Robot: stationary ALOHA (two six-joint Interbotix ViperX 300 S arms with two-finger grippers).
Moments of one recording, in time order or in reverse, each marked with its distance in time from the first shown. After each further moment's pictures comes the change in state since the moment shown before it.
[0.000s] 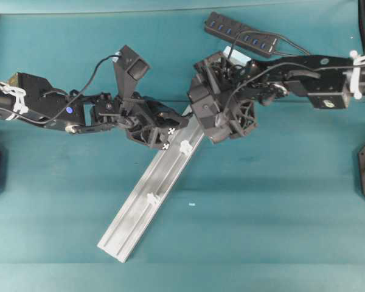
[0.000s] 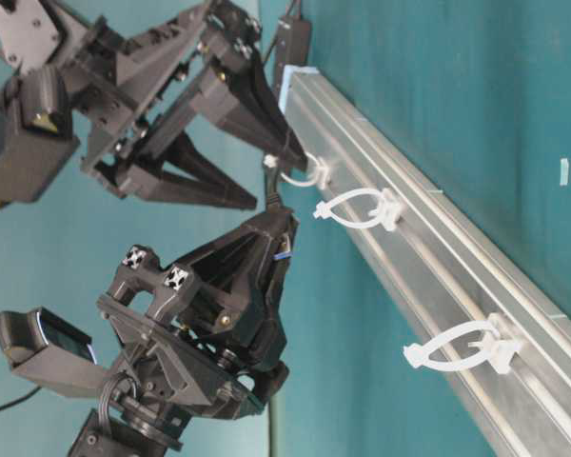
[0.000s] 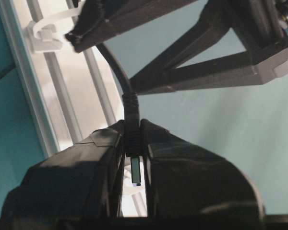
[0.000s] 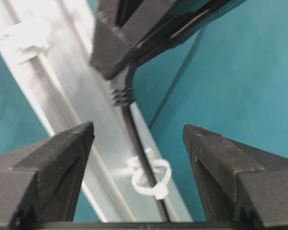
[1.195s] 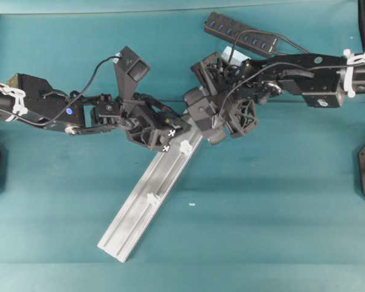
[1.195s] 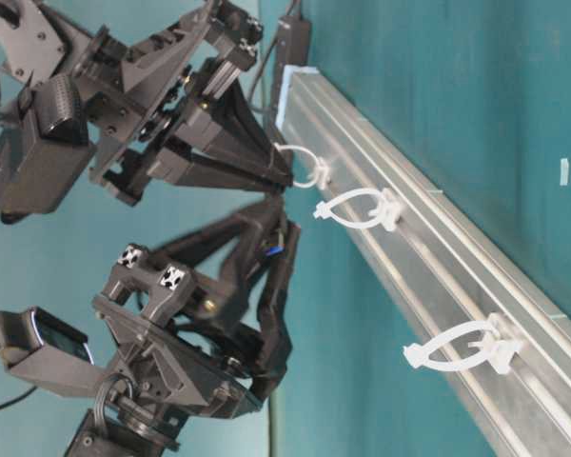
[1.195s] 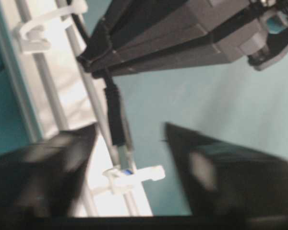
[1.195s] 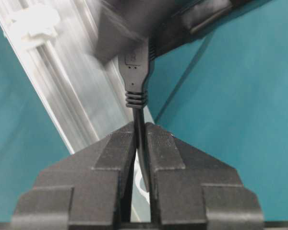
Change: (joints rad) left arm -0.008 -0.005 -0.002 0.000 -0.005 0.002; right arm 0.000 0.020 -0.034 -0.049 0.089 0.000
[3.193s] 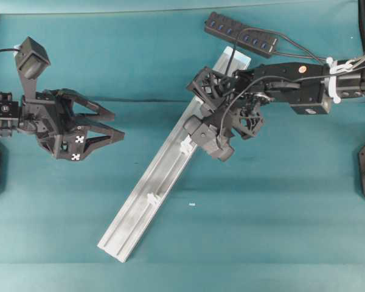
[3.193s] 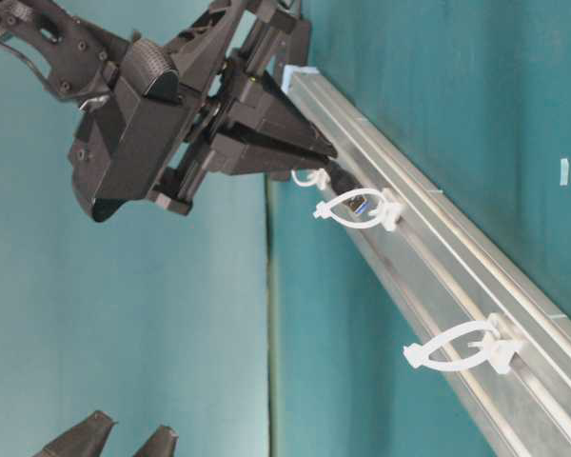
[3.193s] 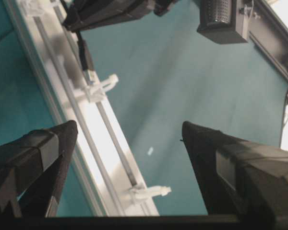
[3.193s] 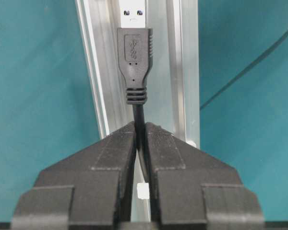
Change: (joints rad) left arm -0.041 -0.624 0.319 0.000 0.216 0.002; right arm 0.032 0.067 -0.023 -0.140 0.118 -0.127
